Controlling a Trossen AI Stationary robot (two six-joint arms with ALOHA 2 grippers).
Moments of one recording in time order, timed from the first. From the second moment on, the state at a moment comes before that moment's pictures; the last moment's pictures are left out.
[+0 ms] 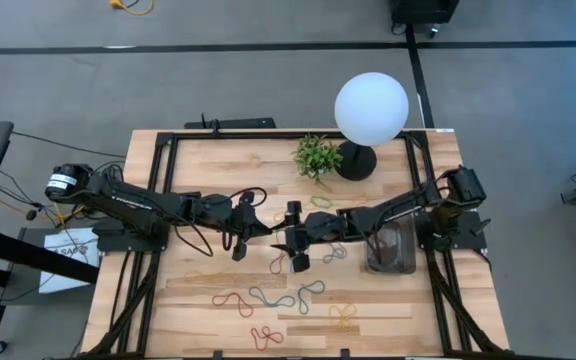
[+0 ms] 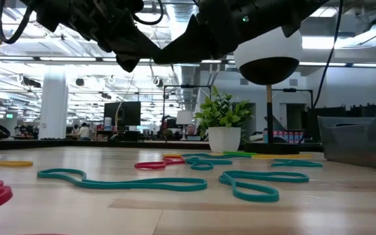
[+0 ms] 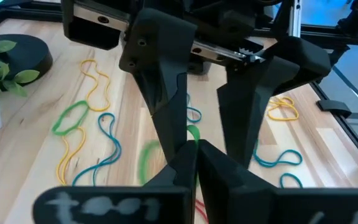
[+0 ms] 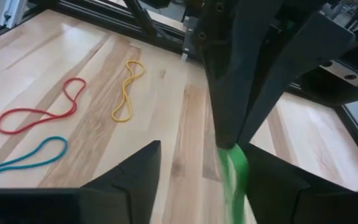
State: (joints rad) left arm -0.09 1.28 0.65 0.23 0.01 -0.12; right arm 0.20 1.79 1.04 0.33 0.16 -0.29
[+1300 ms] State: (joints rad) left arm -0.09 1.28 0.65 0.01 -0.20 -0.19; right arm 0.12 1.71 1.07 -0.29 0.77 0.23
